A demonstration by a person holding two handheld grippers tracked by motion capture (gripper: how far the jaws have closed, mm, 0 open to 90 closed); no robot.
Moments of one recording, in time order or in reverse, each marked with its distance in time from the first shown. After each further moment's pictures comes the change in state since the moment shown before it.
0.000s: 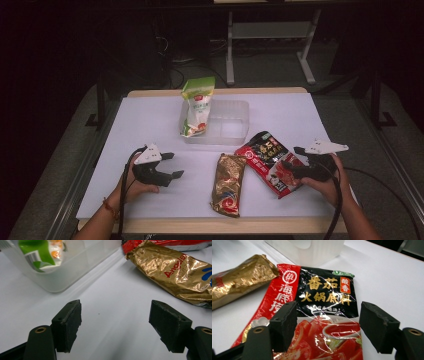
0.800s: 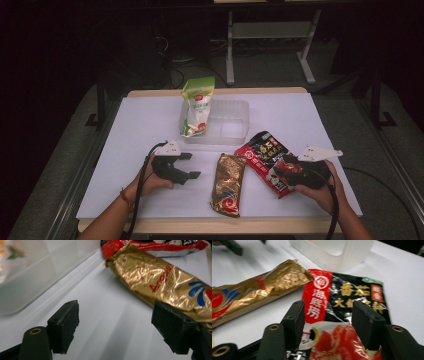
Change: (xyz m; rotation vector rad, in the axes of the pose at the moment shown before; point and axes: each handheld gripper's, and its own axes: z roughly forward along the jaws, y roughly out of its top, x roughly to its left) left arm -0.004 0.030 0.051 0.026 -0.171 -0.038; right arm 0.034 0.009 -0.005 0.008 0.097 -0.042
